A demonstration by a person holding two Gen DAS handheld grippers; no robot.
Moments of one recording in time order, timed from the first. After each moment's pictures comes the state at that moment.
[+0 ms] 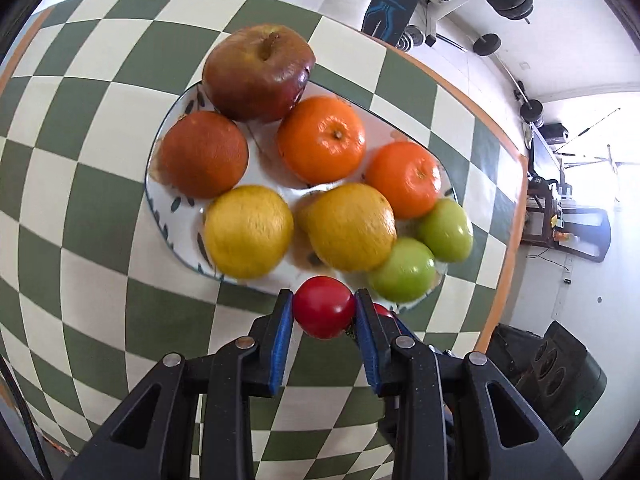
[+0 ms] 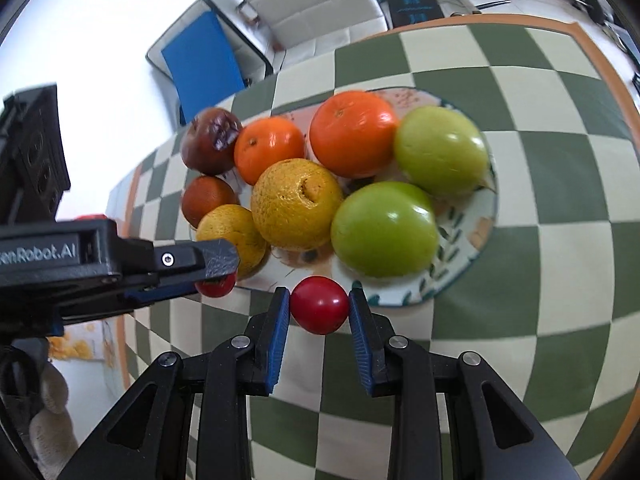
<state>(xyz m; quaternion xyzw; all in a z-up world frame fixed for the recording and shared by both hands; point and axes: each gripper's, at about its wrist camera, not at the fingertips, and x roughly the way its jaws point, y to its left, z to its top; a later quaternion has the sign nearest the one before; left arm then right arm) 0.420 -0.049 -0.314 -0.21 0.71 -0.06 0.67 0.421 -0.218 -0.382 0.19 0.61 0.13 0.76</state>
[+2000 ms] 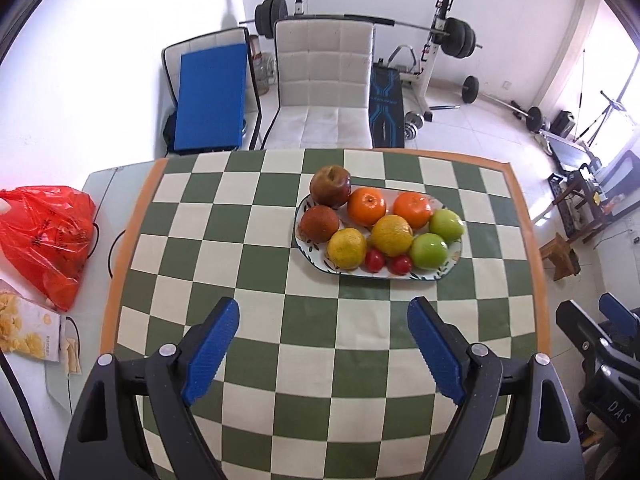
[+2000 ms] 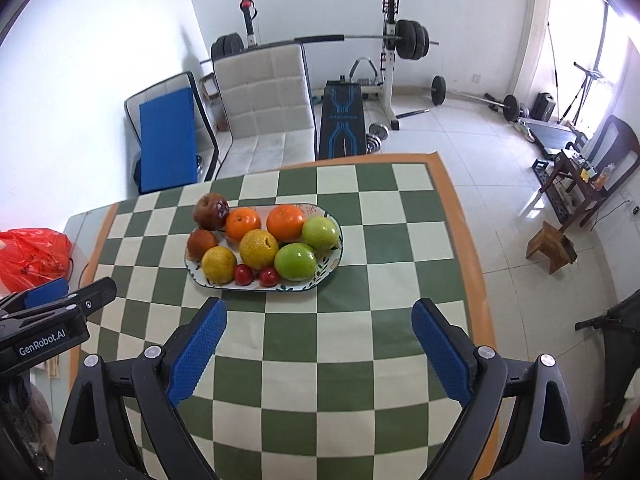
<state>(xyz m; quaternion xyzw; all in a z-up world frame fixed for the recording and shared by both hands) 0.272 -0.015 -0.134 0.00 0.53 -0.01 0.85 0.269 -0.242 -0.169 0.06 0.48 -0.03 0.87</state>
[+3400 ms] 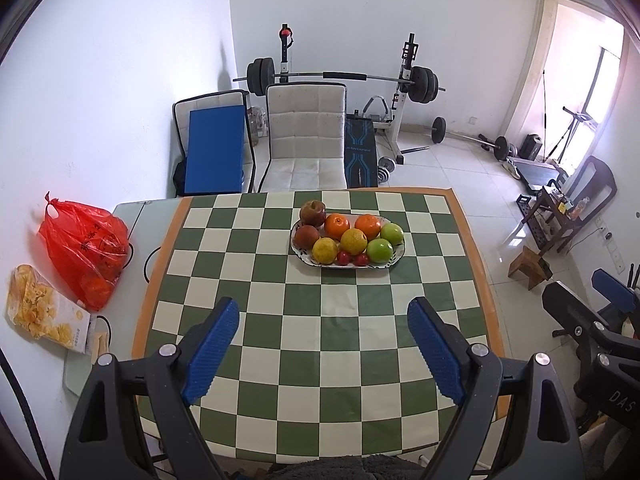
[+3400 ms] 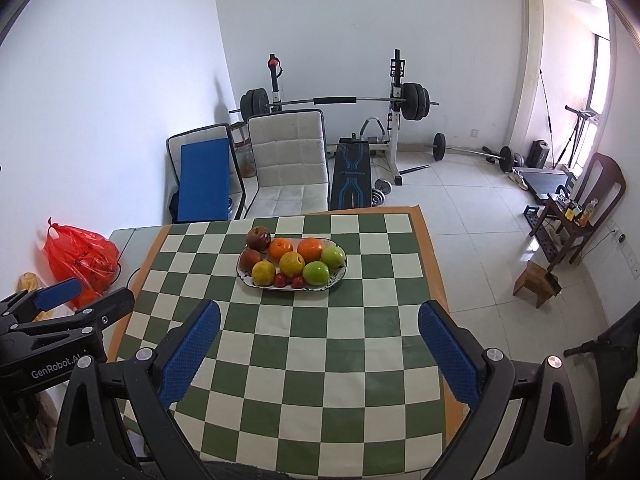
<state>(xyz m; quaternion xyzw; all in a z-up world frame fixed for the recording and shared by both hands) 0.122 -0.019 -0.013 0.00 0.44 -0.04 0.90 0.095 -0.217 -0.011 0.04 0.39 -0.02 0.92</state>
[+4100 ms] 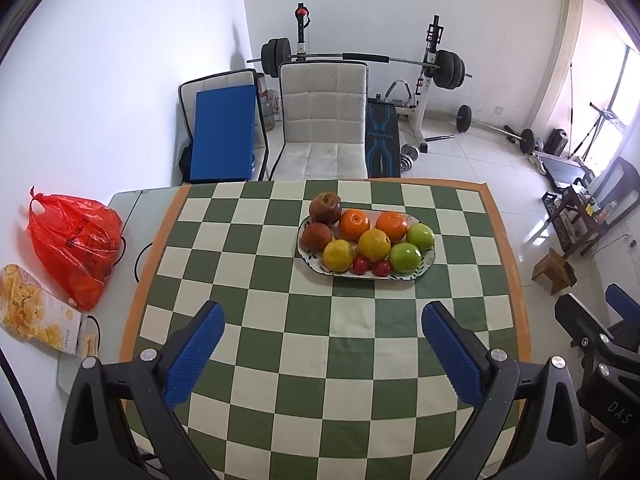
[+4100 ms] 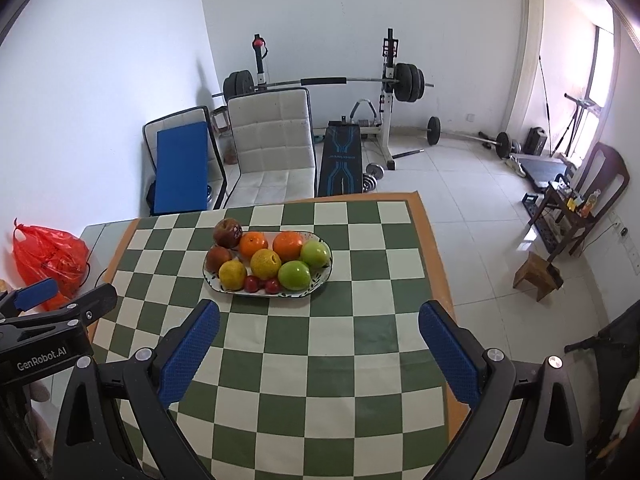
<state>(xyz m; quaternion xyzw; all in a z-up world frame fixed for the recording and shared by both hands) 0.204 -0.033 -0.078 0.00 0.47 0.01 0.88 0.194 -0.248 -0.102 0.04 0.42 -0.03 0.90</state>
